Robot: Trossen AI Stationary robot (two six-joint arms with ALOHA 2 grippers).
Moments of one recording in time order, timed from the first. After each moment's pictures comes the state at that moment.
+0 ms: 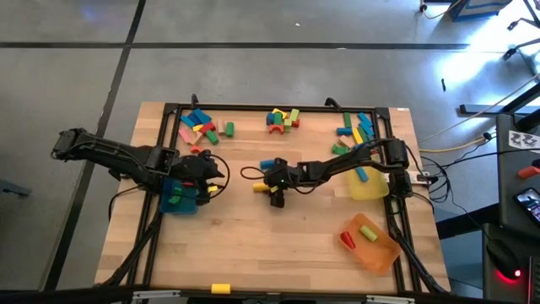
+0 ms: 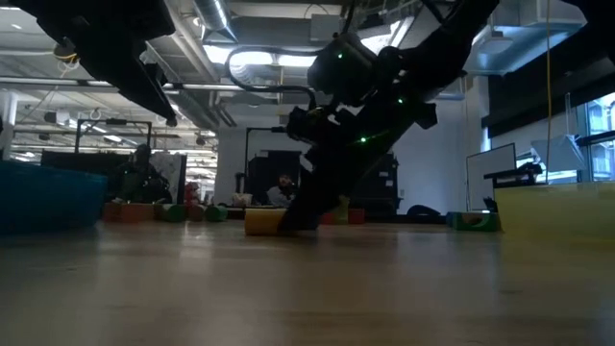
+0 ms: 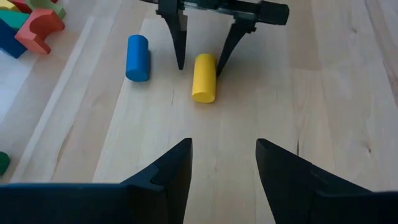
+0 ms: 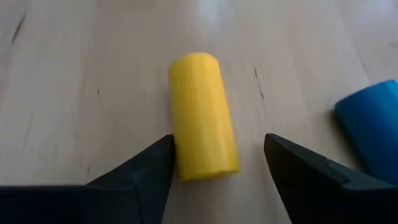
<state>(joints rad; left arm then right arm) -0.14 0.91 0.63 -0.50 -0.19 -0.18 0.01 2.03 1.11 0.13 0.06 0.04</state>
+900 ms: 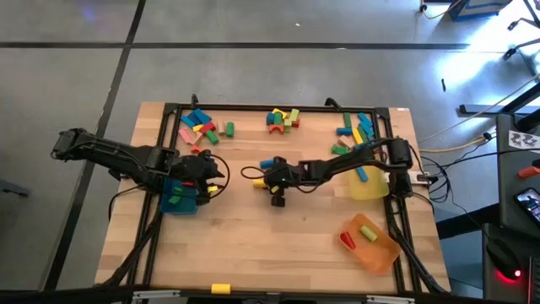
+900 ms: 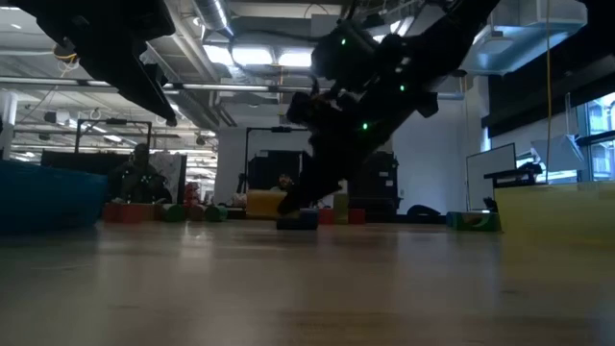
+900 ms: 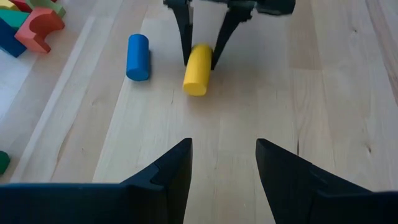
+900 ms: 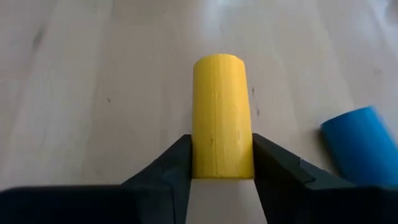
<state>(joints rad) -0.14 0.91 0.63 -0.51 -0.19 -0.18 0.01 1.97 1.11 0.11 0.06 -0.02</state>
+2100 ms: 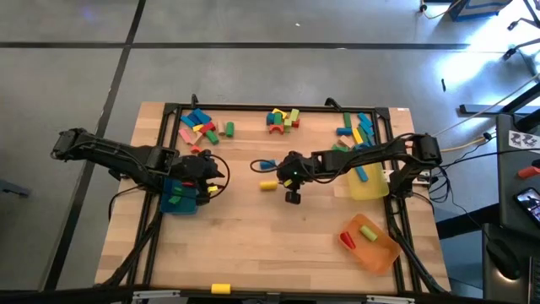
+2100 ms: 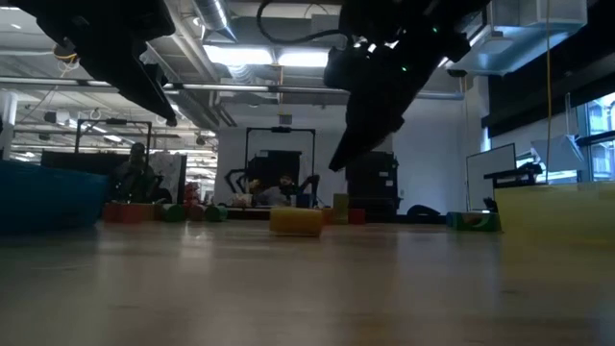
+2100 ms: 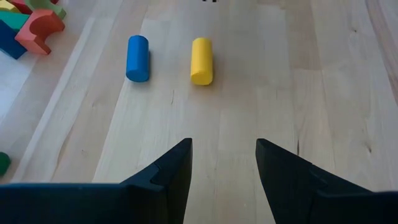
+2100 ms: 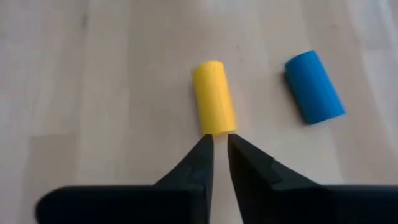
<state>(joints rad) -0.14 0.91 0.63 -0.50 -0.19 -0.18 0.01 1.73 1.11 -0.28 0.00 0.08</state>
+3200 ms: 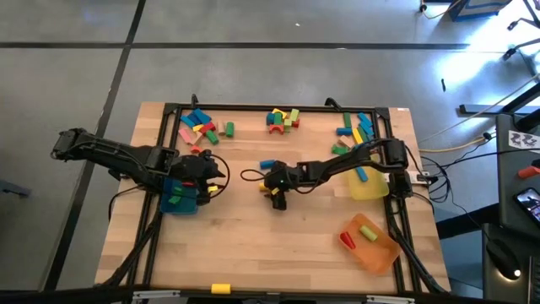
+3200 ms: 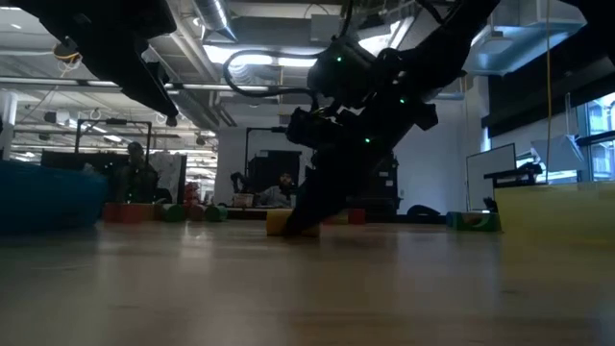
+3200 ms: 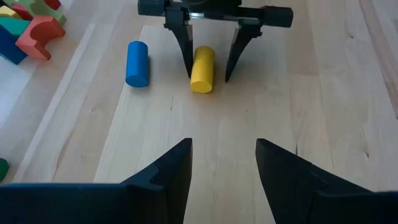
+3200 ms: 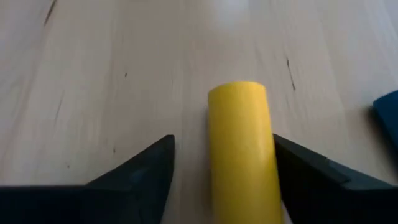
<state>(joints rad) -0.14 0.91 0.63 -0.49 -0.19 -0.18 0.01 2.04 1.12 0.09 -0.03 0.01</state>
